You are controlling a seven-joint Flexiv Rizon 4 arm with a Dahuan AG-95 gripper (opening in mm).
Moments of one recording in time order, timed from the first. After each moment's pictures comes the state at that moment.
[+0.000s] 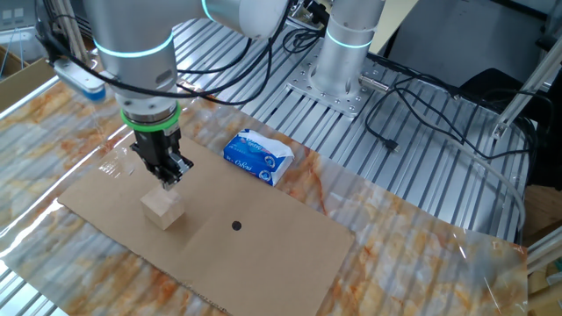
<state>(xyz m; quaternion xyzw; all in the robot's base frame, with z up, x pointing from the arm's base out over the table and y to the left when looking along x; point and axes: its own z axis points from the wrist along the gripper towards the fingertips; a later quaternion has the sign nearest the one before) 0.614 -0.115 0.095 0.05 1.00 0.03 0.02</state>
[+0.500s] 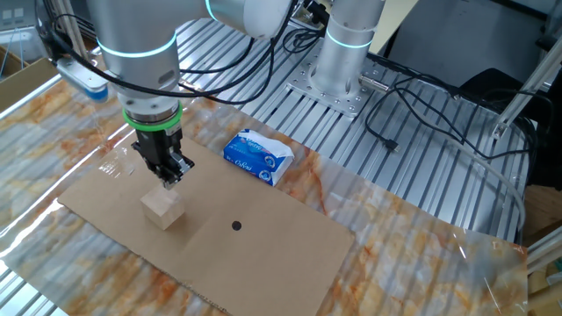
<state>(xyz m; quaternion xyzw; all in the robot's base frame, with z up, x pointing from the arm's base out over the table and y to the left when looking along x) 0.612 -0.114 0.095 0.07 1.00 0.03 0.03</state>
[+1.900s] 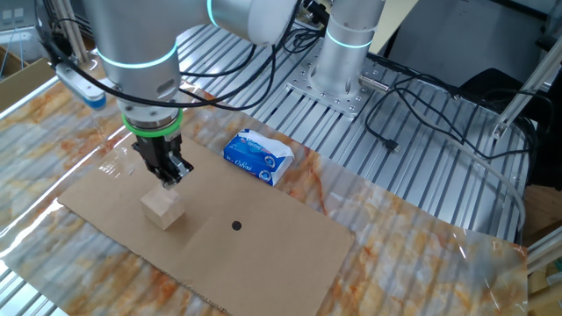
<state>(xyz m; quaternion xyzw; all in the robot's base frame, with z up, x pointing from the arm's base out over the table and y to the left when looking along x) 0.611 -0.114 0.095 0.08 1.00 0.02 0.01</state>
